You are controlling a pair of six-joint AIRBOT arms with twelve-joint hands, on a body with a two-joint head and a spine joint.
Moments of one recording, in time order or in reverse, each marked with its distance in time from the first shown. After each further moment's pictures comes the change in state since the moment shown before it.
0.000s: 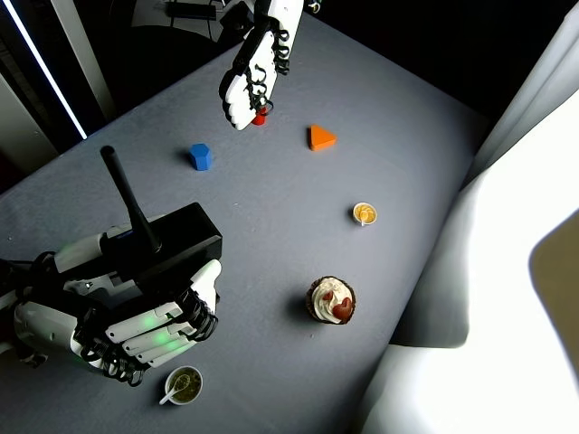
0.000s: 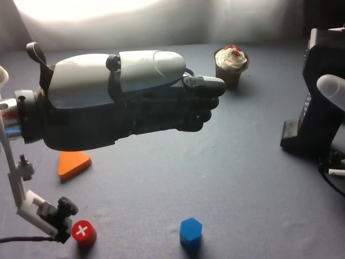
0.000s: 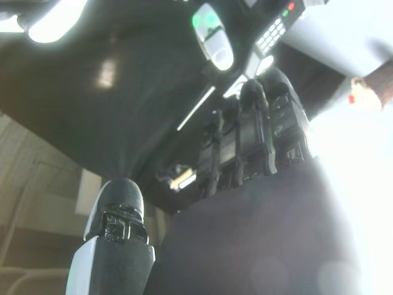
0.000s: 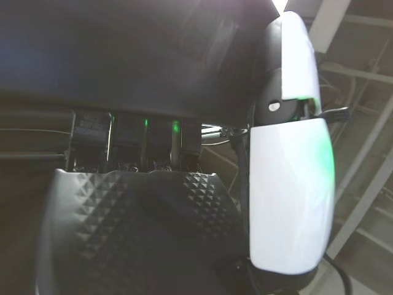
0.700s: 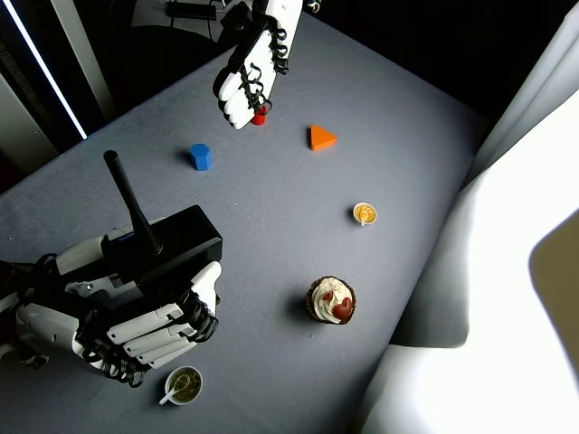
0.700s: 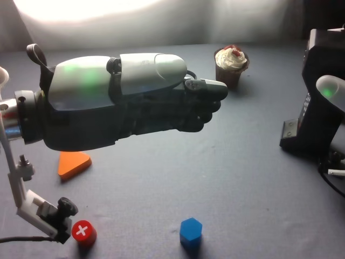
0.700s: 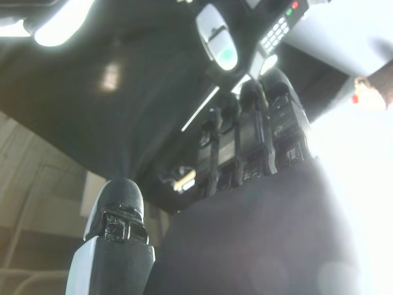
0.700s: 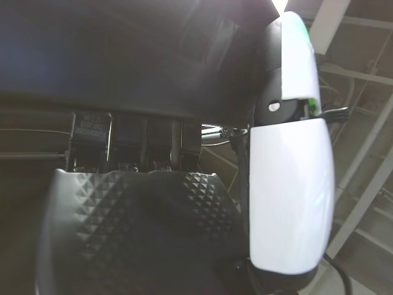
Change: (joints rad) left arm 0.000 0.000 0.000 0.007 -0.006 0.011; right arm -0.003 -0.006 0.008 -0.001 0.002 0.002
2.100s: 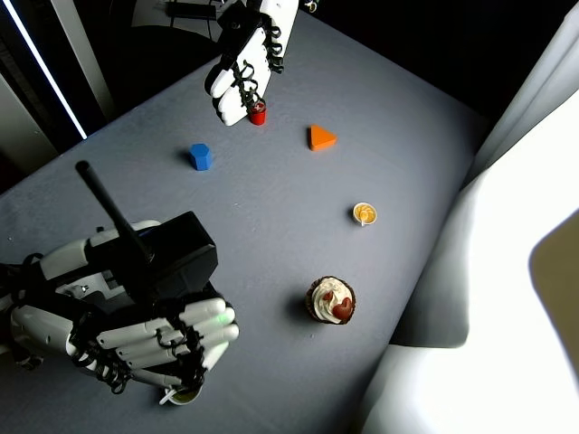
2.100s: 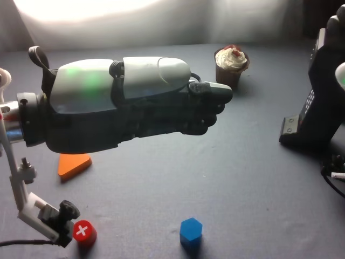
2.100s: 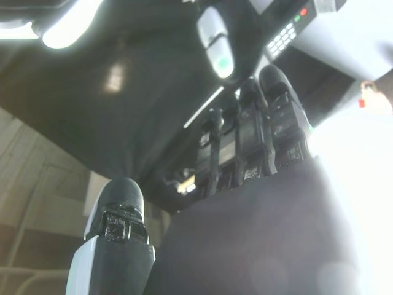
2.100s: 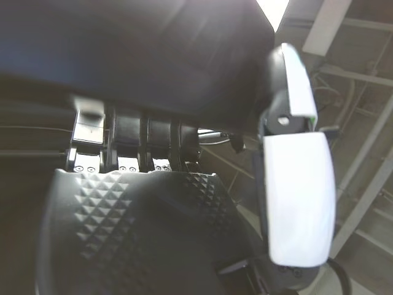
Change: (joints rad) left arm 0.000 0.000 -0.010 0.003 -0.008 0.005; right arm -0.016 0.001 0.000 0.001 0.011 0.003
